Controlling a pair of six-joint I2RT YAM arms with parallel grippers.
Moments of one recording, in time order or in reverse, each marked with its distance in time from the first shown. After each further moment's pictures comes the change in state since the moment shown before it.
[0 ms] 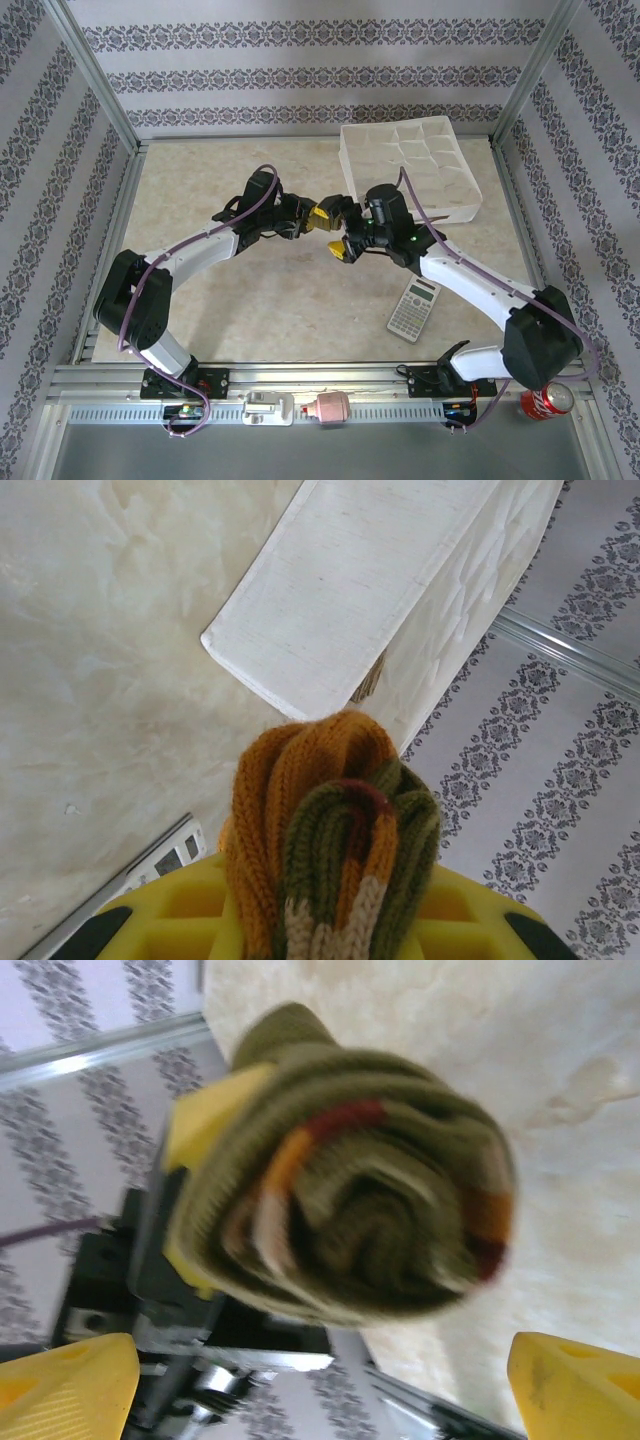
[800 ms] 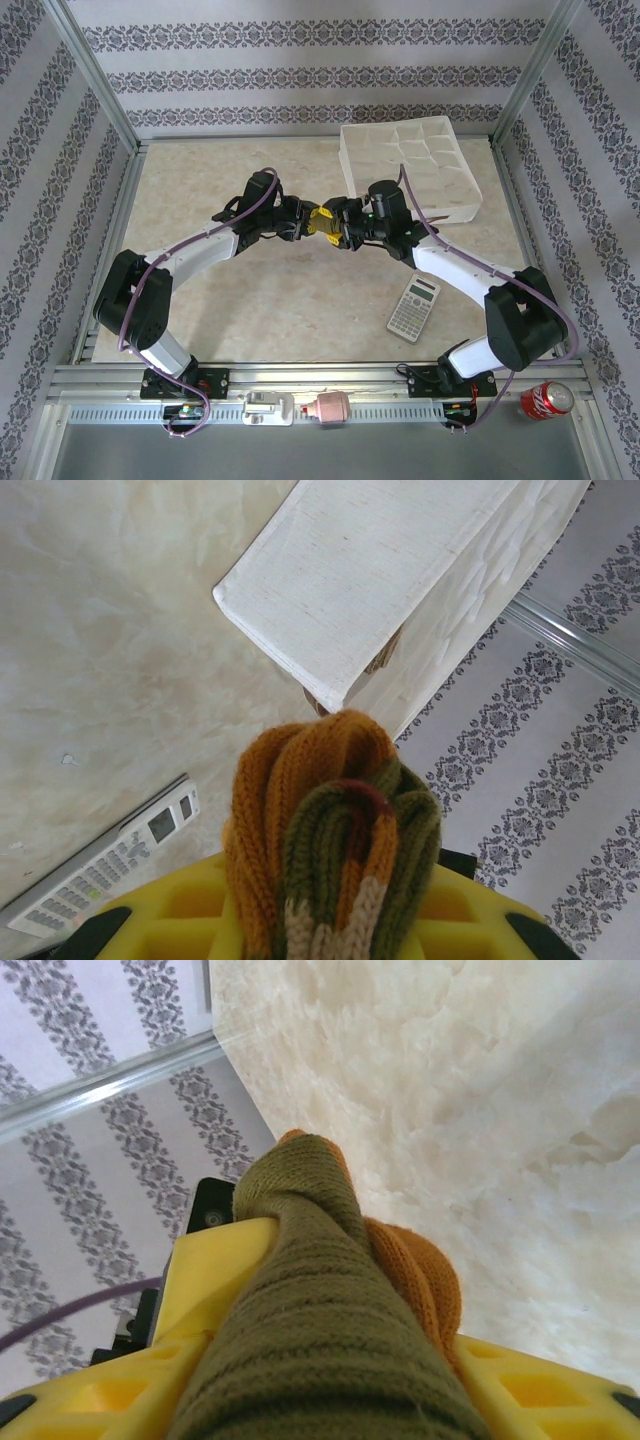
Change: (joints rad) left arm 0.000 -0.003 -0.003 -0.010 0.066 -0.069; right arm -0.065 0.108 -0.003 0.109 -0.078 0.016
